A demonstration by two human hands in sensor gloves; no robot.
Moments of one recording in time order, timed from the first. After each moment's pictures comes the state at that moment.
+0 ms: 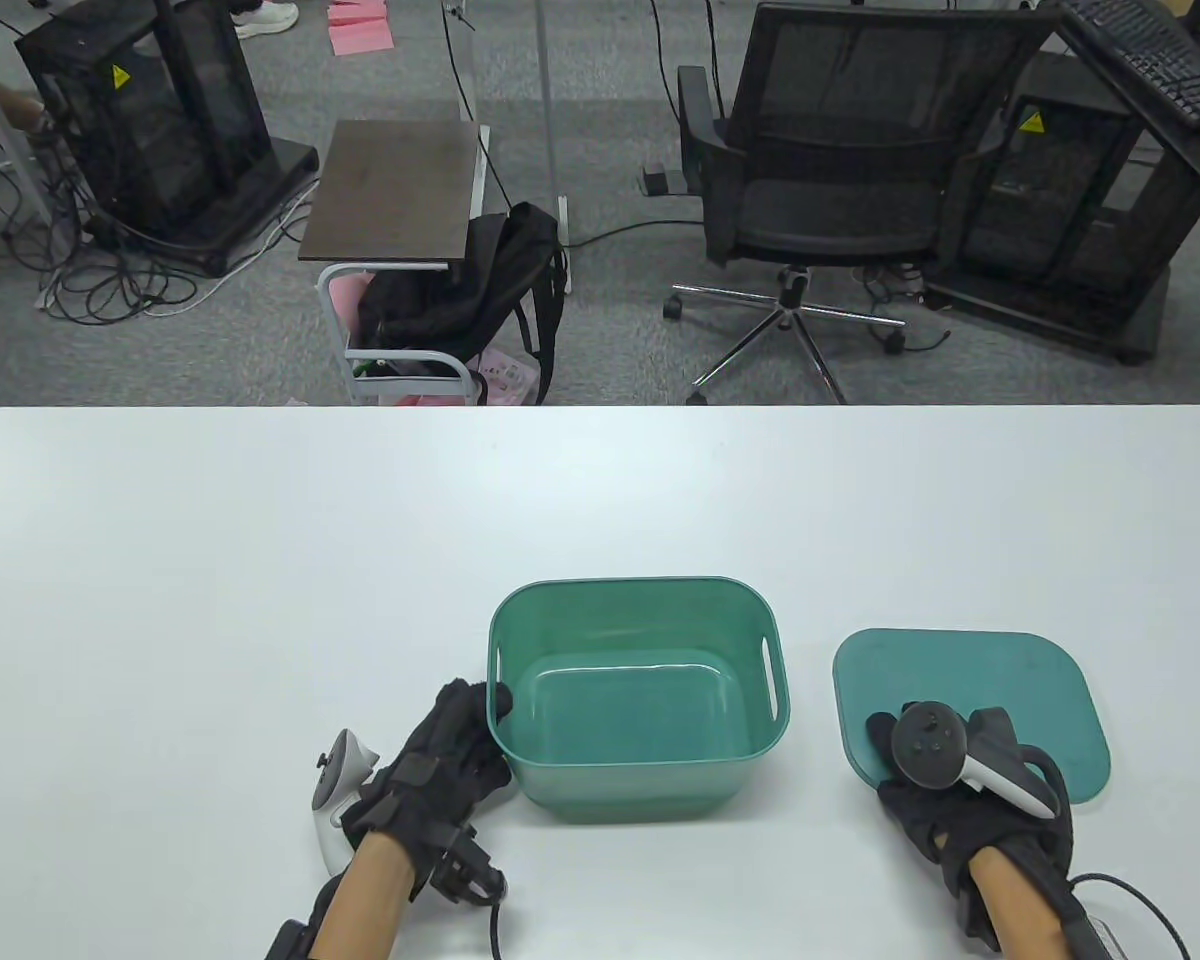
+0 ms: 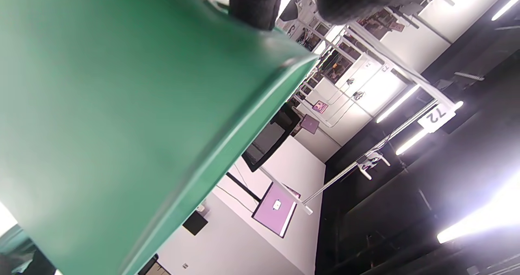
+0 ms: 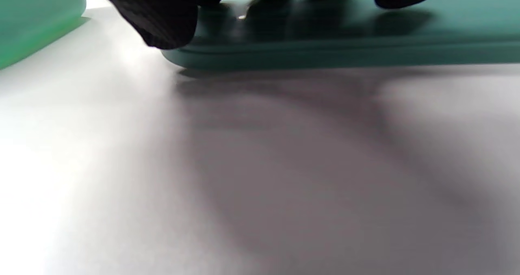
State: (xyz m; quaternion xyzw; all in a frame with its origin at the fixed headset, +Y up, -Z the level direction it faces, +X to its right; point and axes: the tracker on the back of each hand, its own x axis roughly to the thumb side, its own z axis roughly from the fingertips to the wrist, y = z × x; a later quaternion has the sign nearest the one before) left_hand -0.197 -0.803 -0.257 -0.17 0.05 0.88 0.44; right_hand 0.284 -0.761 -0.276 0.05 0.23 0.97 0.06
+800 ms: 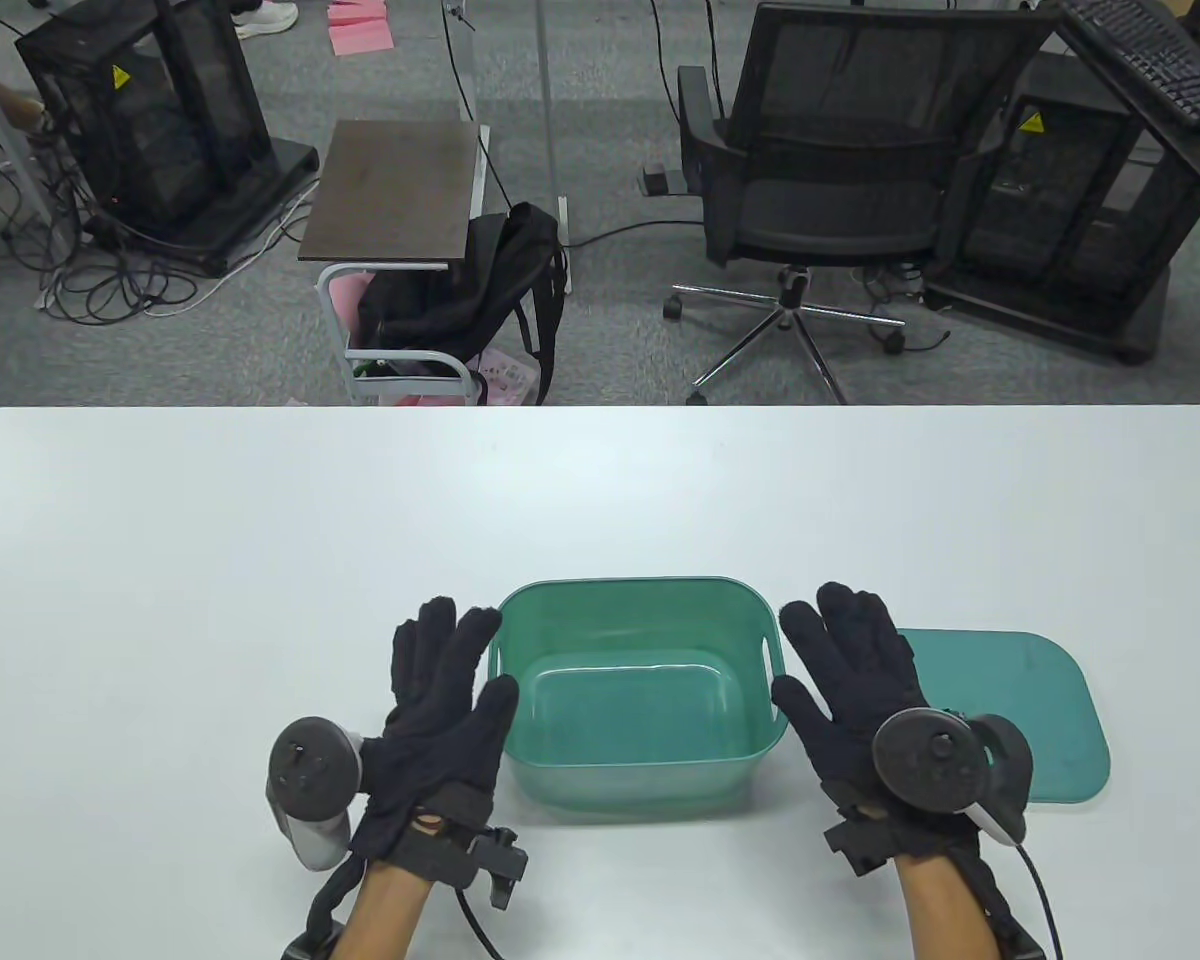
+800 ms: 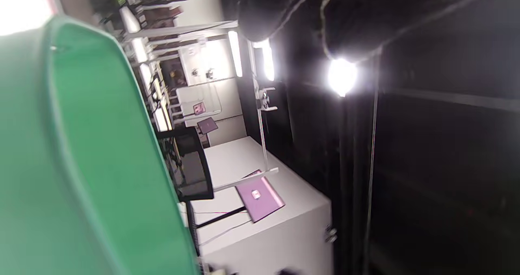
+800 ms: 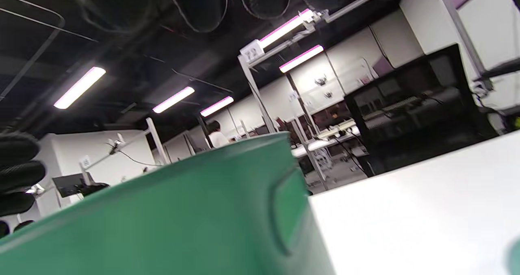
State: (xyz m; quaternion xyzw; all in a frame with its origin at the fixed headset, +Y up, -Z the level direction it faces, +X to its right) left_hand -0.183 -0.677 -0.241 0.12 -0.15 0.57 0.80; right_hand 0.195 -0.646 -0.251 0.18 -0.17 0.94 0.25
